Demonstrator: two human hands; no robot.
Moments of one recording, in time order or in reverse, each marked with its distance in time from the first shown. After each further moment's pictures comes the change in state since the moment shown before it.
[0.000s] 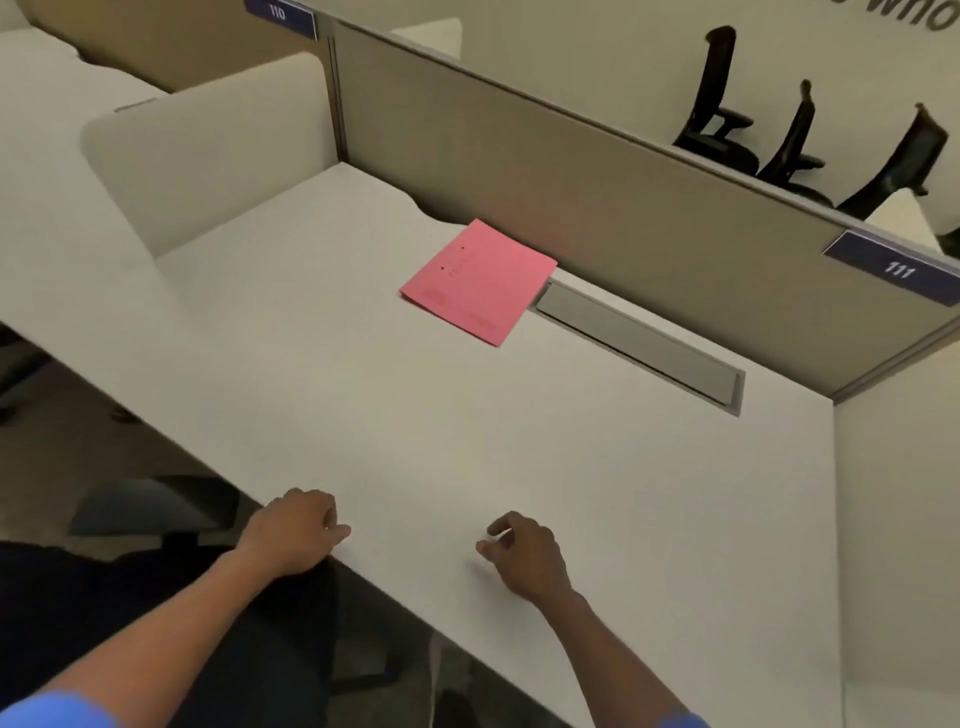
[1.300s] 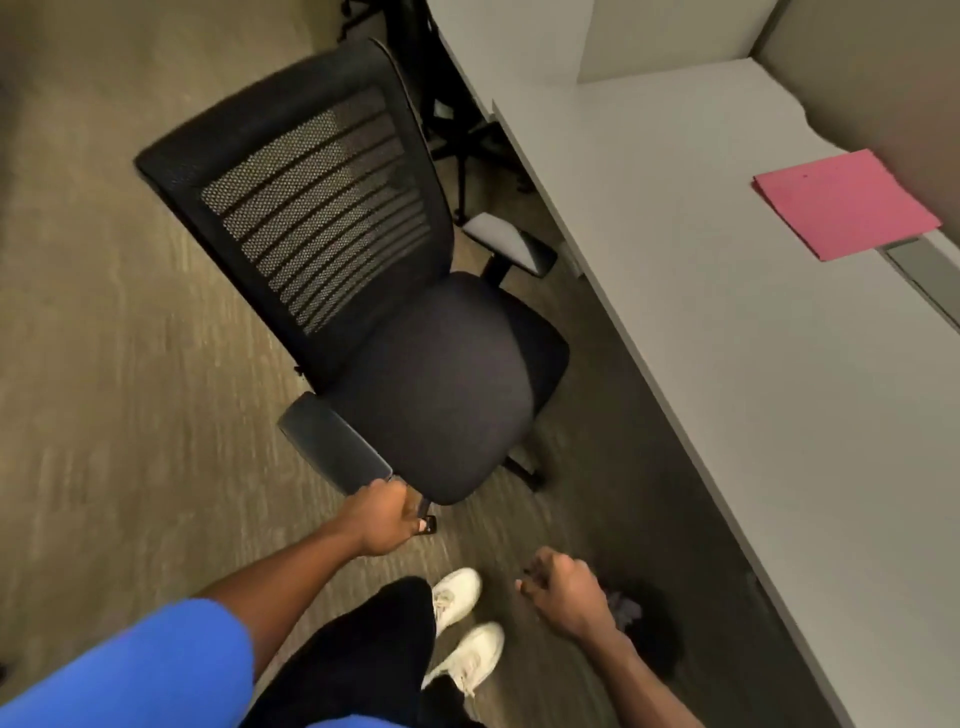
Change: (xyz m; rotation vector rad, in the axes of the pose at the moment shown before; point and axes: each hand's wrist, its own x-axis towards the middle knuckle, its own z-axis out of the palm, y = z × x) left_hand -0.424 -0.107 0.313 -0.414 -0.055 -0.469; right_hand -0.318 0.153 0.194 -0.581 -0.561 -0.400
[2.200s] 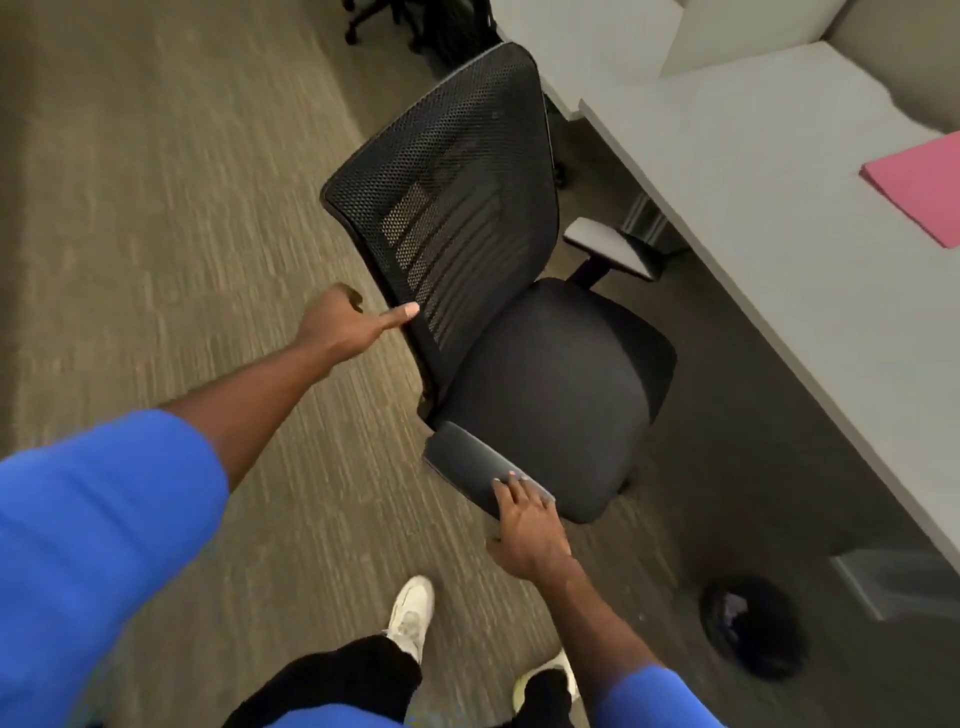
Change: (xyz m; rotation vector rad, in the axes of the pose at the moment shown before) left_hand 0.061 -0.241 -0.303 -0.503 0.555 -0.029; right_hand 0.096 -0.306 0.138 -0.401 0.121 -0.248
